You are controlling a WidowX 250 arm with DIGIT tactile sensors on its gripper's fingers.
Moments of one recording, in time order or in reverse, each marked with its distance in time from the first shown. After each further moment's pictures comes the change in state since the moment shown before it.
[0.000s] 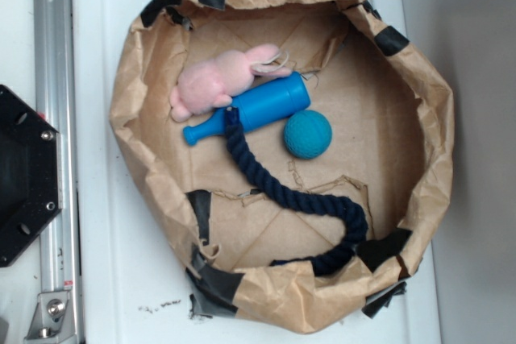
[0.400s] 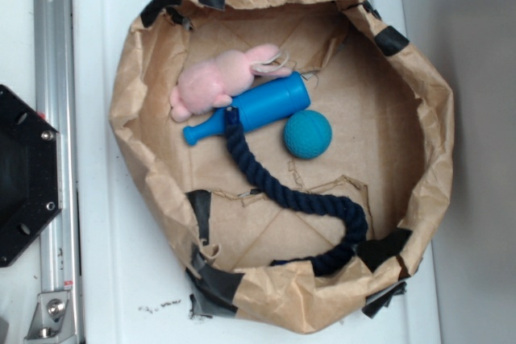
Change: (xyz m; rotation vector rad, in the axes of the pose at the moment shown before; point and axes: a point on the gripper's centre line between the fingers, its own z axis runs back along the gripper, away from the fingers) arm -0.001 0.000 -0.003 -0.001 0.005 -0.002
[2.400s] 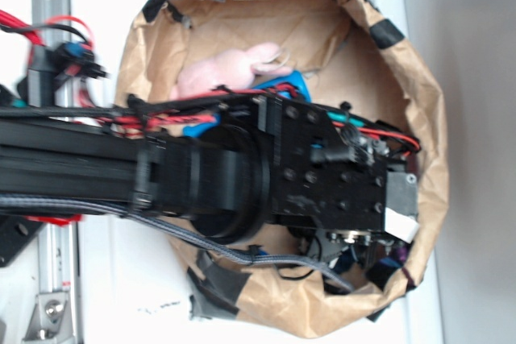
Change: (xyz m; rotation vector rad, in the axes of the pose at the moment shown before) arm 0.175 -0.036 -0.236 0.025 -0.084 -0.628
